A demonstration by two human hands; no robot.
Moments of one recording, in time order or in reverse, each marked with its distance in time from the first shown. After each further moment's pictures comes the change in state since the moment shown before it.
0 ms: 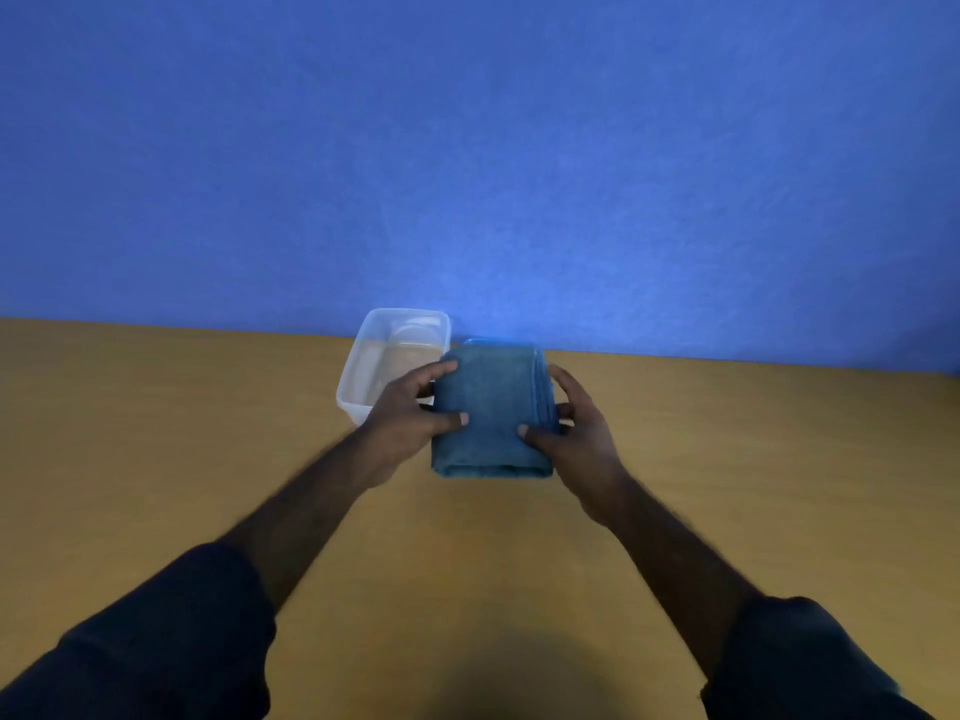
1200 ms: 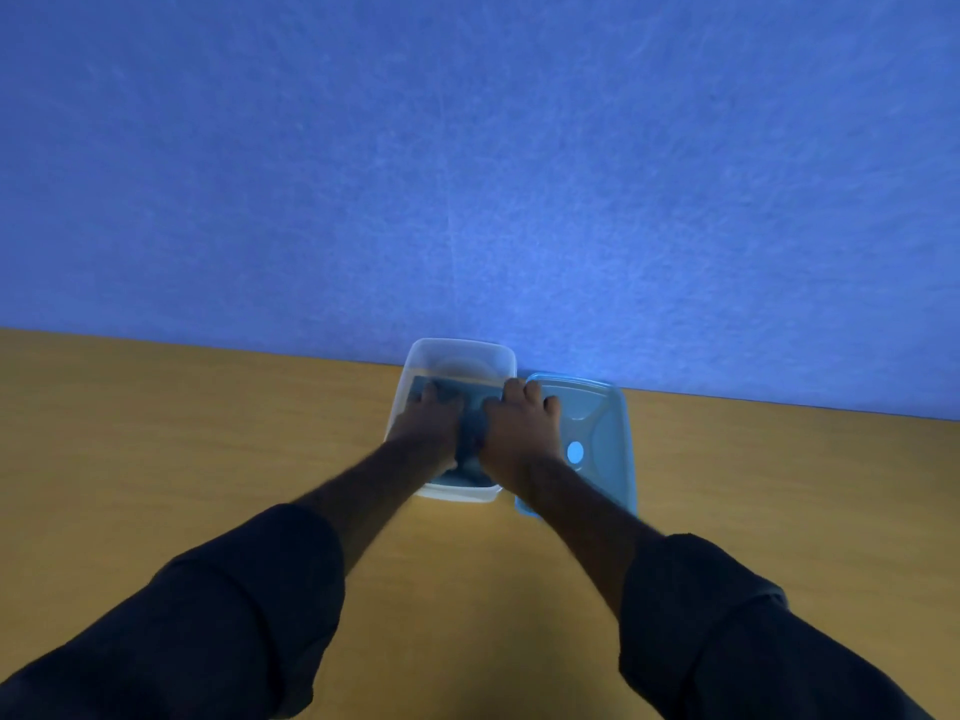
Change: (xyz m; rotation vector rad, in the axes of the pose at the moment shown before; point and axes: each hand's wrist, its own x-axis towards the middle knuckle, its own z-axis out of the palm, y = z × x) left_hand 0.175 -0.063 -0.092 1.196 -0.092 -0.127; right_hand 0.175 0.021 0.172 -1.398 -0.108 -0.233
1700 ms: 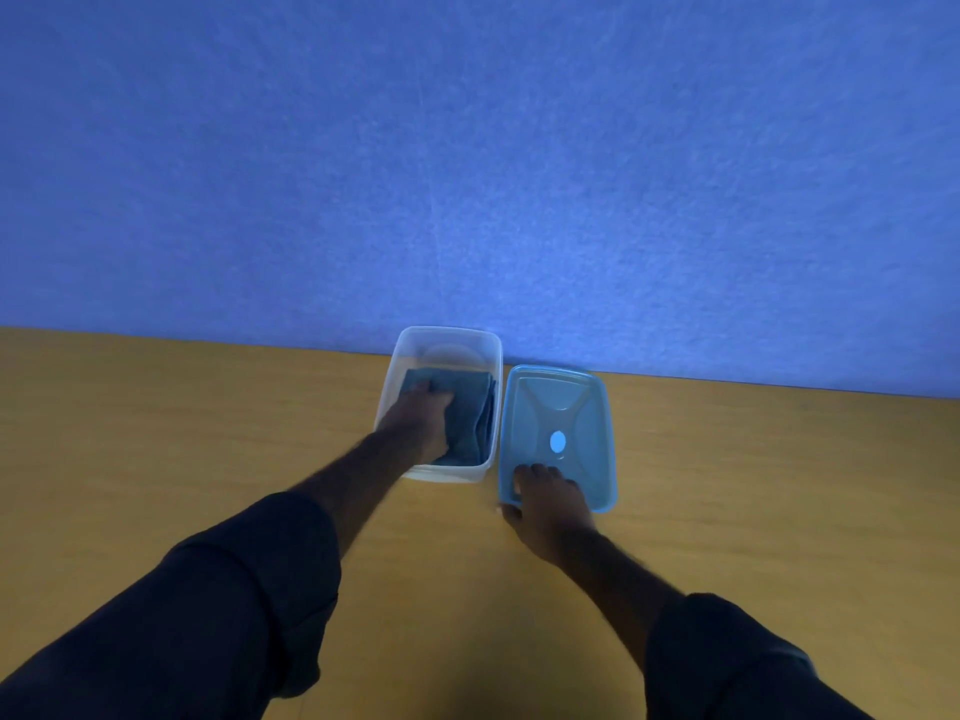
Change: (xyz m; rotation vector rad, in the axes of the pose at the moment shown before) left_hand -0.008 0.000 0.005 -0.033 -0.025 0.064; right_hand -0.085 0.050 0.060 0.063 -0.182 0.018
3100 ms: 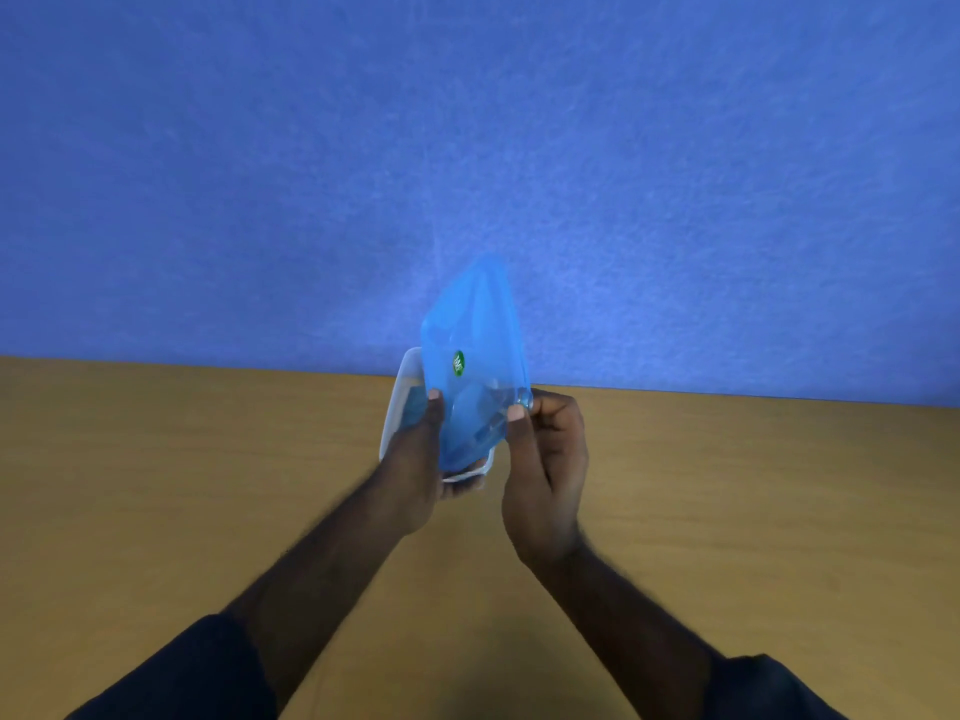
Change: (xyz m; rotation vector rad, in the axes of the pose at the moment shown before) left_hand -0.114 0.045 -0.024 -1.648 0.059 -0.307; right_hand -0.069 -0.090 -0.115 1.601 0.895 -0.300
